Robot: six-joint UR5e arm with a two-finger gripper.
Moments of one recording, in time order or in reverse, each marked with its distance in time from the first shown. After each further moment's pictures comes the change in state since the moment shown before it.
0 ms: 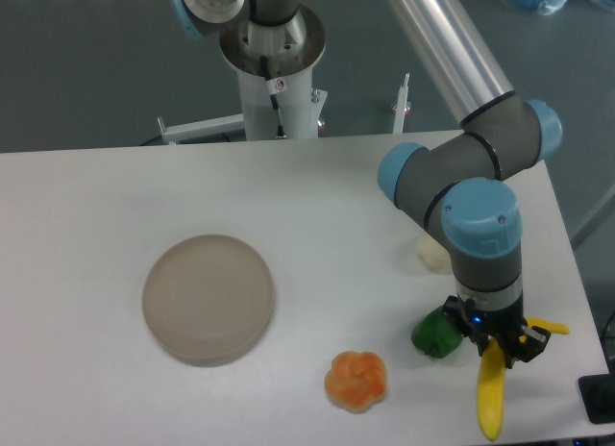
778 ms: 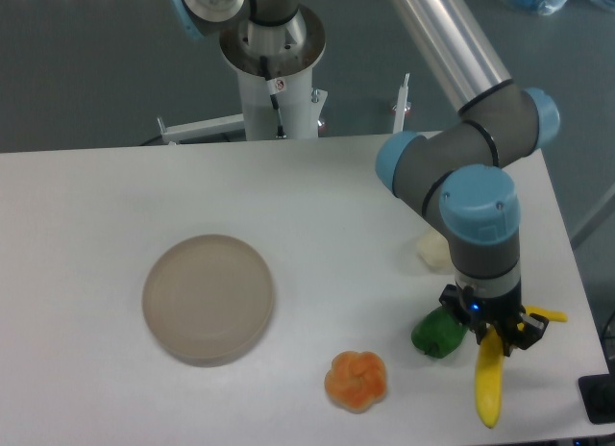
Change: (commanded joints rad) arm 0.006 0.115 -0.129 -0.012 -0.008 -0.002
